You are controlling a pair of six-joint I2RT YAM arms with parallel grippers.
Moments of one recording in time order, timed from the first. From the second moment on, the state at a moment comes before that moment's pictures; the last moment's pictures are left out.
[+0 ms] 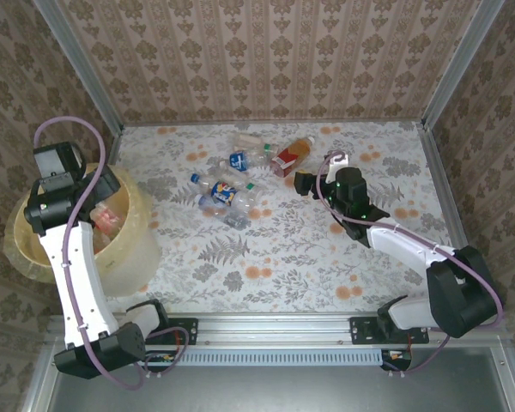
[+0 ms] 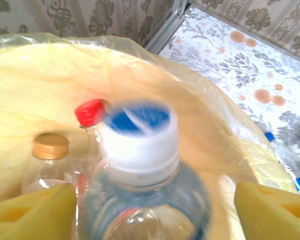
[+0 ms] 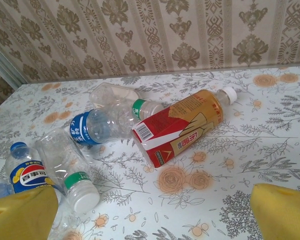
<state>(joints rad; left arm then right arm) 0.27 1.09 1.49 -1.16 -0.08 -0.23 0.41 1.35 0.73 0.31 0.09 0.30</state>
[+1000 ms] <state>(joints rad) 0.12 1.04 1.46 -1.02 0.16 -0.25 0.39 1.34 0.73 0.28 0.10 0.37</state>
